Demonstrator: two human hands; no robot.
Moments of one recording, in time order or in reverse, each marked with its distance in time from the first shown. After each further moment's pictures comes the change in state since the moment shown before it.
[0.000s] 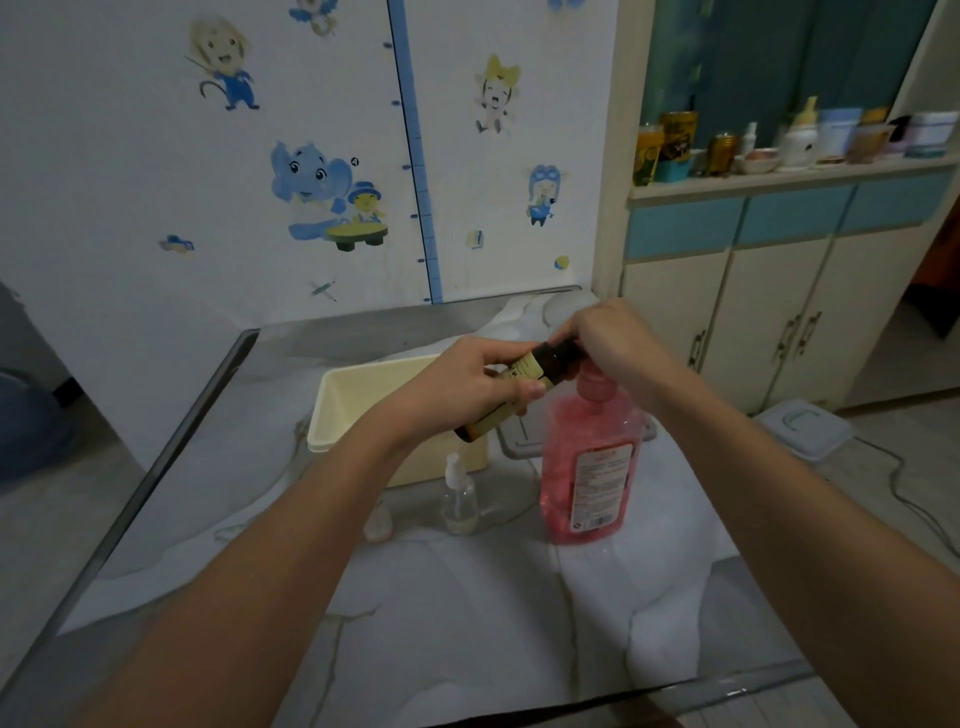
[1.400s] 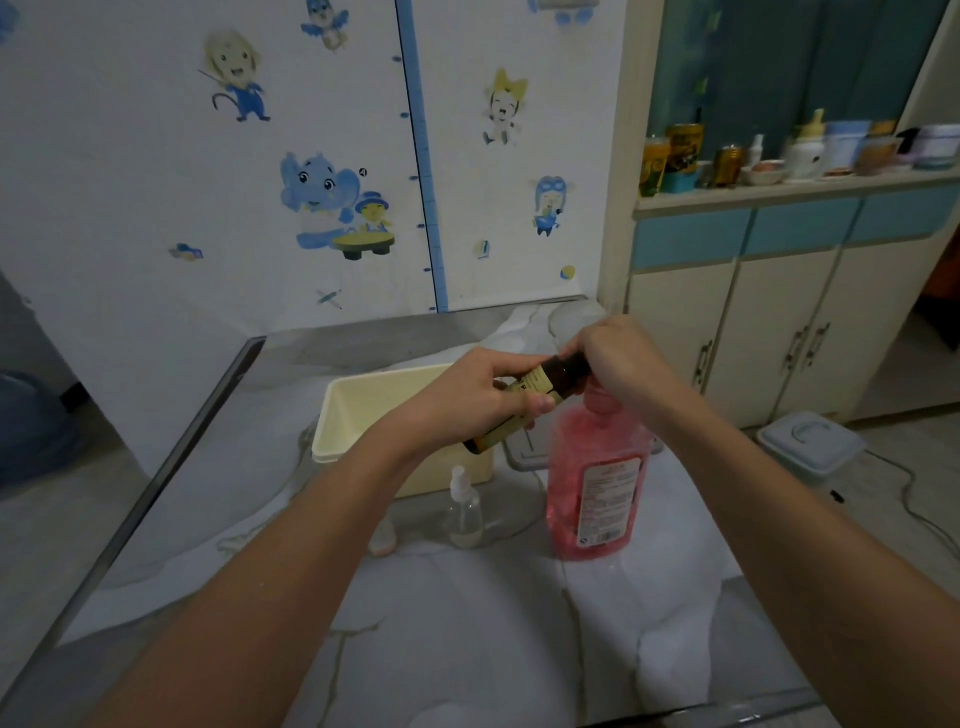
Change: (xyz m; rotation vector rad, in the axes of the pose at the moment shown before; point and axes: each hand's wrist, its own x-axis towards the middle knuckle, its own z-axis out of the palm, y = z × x) left_hand 0.003 0.001 0.000 0.002 0.007 -0.018; right_hand 0.001 -0.004 0.002 -0.502 -0.024 -0.171
